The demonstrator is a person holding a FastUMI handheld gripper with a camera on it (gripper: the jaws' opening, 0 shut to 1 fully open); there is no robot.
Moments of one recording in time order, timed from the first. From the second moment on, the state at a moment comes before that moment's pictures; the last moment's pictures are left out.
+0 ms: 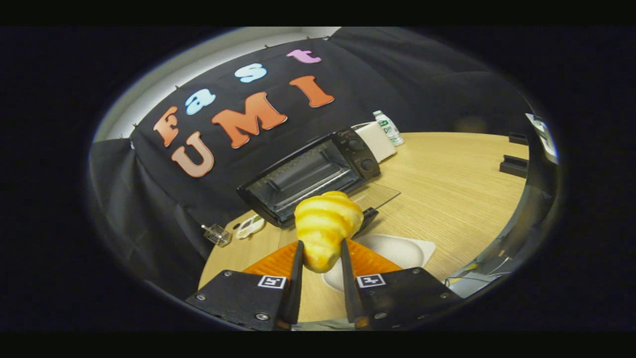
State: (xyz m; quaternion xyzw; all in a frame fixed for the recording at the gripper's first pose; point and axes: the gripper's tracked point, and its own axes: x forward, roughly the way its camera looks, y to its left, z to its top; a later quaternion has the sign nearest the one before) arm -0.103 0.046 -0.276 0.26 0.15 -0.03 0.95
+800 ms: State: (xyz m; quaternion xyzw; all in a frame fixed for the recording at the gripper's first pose) arm 0.068 0.096 -0.262 0.38 0.14 0.04 0.91
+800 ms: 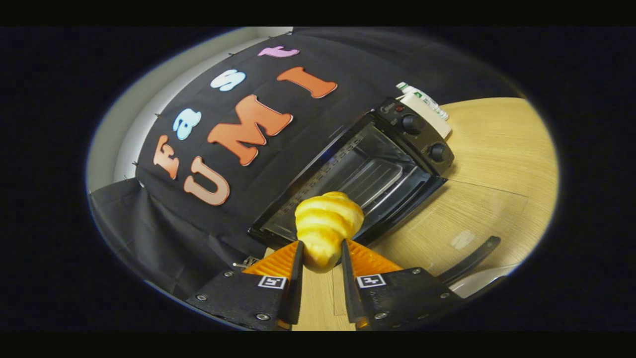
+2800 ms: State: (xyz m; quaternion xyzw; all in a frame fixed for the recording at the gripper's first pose) arm -0.040 0.018 -0.303 0.04 0.18 0.01 0.98
